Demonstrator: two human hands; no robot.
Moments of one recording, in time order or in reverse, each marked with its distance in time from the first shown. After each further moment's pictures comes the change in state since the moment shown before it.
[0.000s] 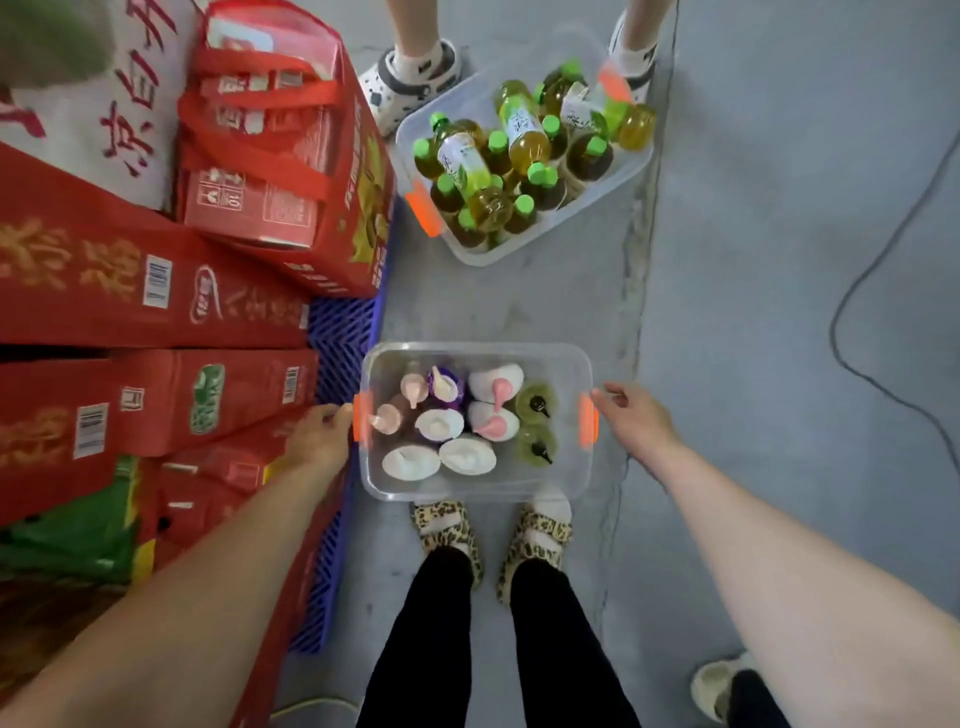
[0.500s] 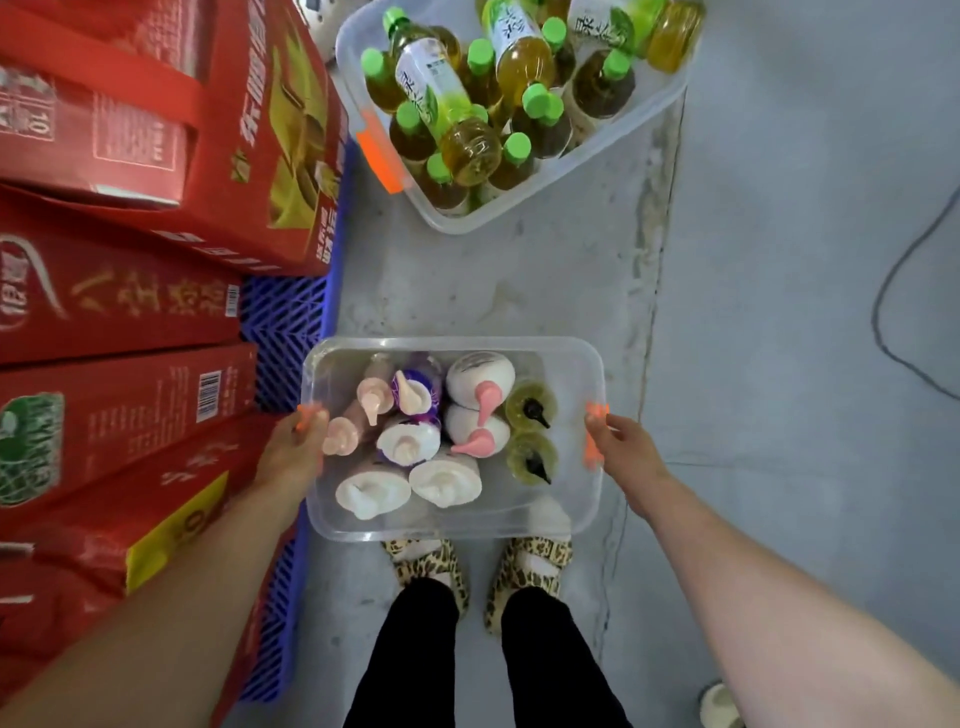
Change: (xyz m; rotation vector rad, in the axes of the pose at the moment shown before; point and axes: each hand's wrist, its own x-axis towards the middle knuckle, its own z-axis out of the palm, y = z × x) left_hand 0.108 -0.031 0.092 -0.192 -0.066 -0.133; right_hand 0.103 0.084 0.078 0.256 -0.055 0.186
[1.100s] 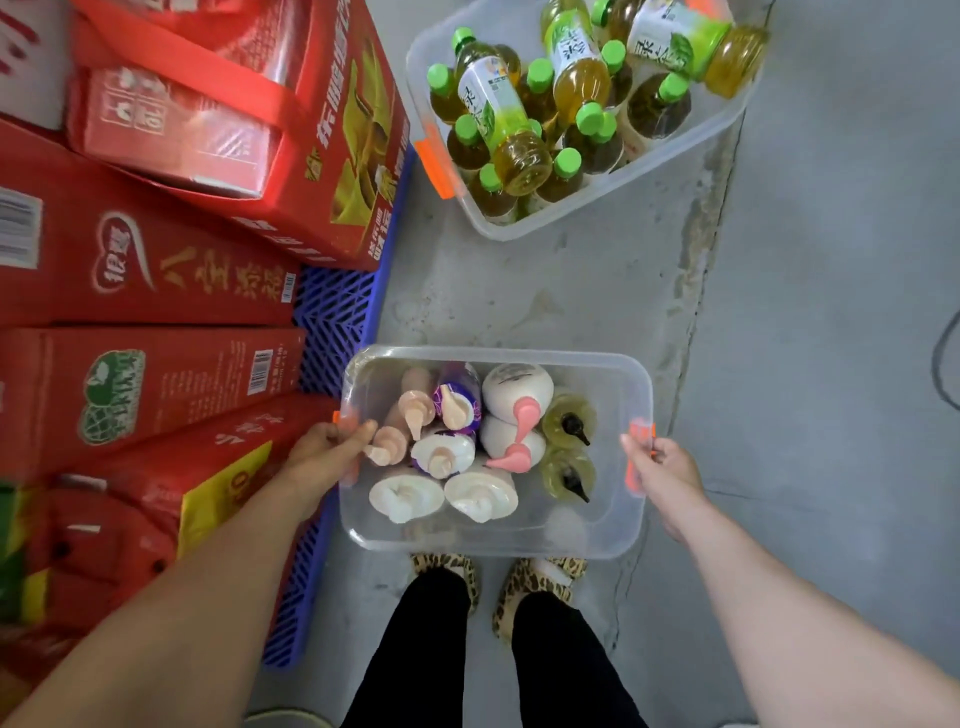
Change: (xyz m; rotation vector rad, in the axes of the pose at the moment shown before) left_hand -0.023 -0.016 -0.008 -0.147 -0.148 0.005; right_hand 0.002 0.012 -0.010 0.084 0.039 0.014
